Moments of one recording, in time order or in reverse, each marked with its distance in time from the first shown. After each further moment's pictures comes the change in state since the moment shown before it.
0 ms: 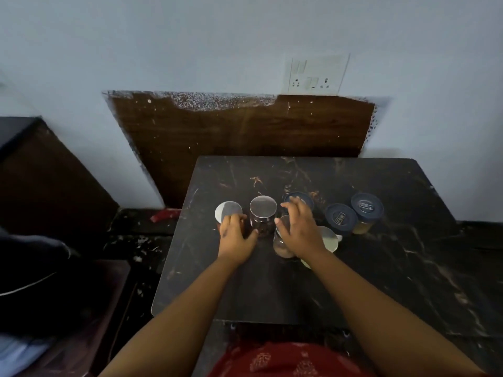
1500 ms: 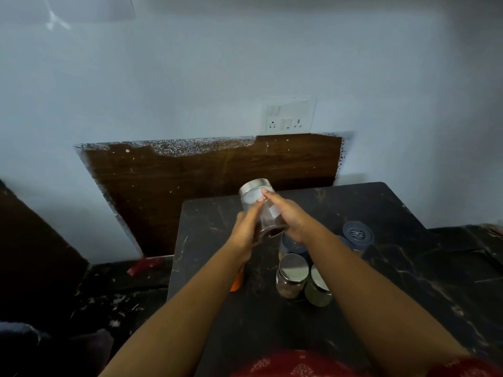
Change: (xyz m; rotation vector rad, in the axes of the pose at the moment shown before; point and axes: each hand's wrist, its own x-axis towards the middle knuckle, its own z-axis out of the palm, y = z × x) left_hand 0.081 0.090 -0.052 -0.881 -0.482 -0.209; right_hand 0.100 -0.080 -0.063 1.066 -0.233 0.488
